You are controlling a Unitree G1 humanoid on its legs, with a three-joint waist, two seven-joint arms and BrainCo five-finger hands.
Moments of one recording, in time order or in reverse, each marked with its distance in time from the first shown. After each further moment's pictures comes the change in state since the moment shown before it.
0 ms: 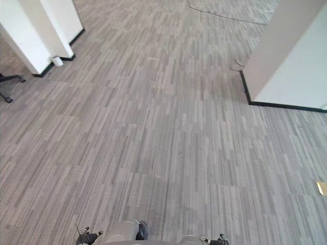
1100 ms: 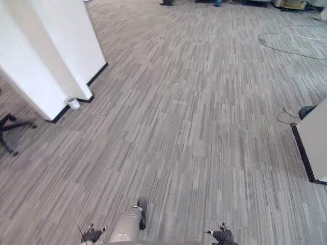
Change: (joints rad) left arm 0.046 -0.089 0.128 -0.085 0.028 0.020 -0.036; right arm -0.009 -0.025 0.110 -0.110 0.011 0.003 0.008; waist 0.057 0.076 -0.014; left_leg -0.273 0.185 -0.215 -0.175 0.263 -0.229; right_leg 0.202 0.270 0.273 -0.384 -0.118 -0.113
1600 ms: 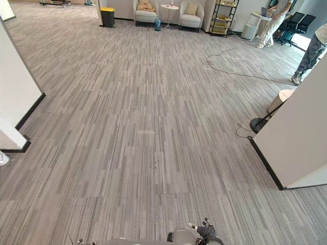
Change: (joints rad) left arm -0.039 0.071 -0.009 0.082 0.016 0.006 0.000; right arm -0.028 0.098 -0.082 0.032 0.001 -0.036 0.054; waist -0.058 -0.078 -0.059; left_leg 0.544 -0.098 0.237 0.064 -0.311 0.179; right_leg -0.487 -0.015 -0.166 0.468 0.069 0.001
